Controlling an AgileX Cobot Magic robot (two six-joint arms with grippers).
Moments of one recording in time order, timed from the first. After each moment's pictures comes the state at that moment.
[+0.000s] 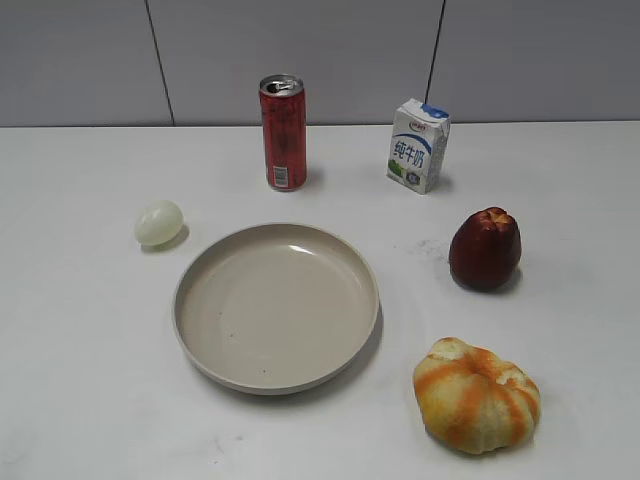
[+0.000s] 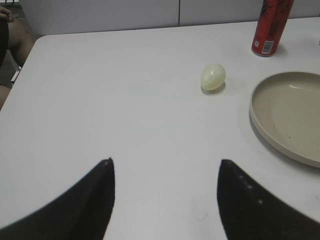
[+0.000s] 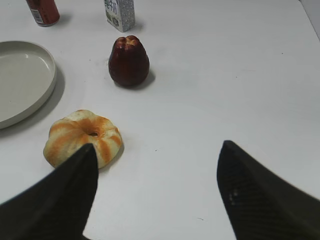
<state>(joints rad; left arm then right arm) -0.07 -0.01 -0.50 -0.09 1.05 0.12 0.02 -0.01 -0.49 0.13 1.05 -0.08</state>
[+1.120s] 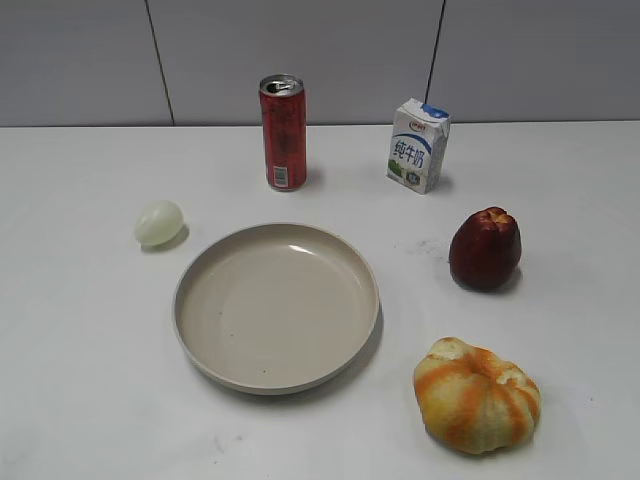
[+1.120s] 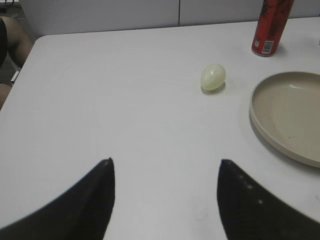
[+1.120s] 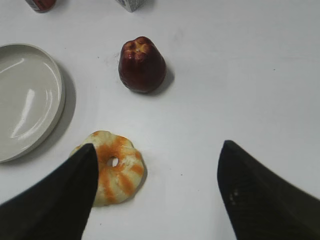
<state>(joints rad) -0.07 -0.01 -0.50 -0.09 1.05 0.12 0.02 0.79 -0.74 0.23 0.84 -0.08</state>
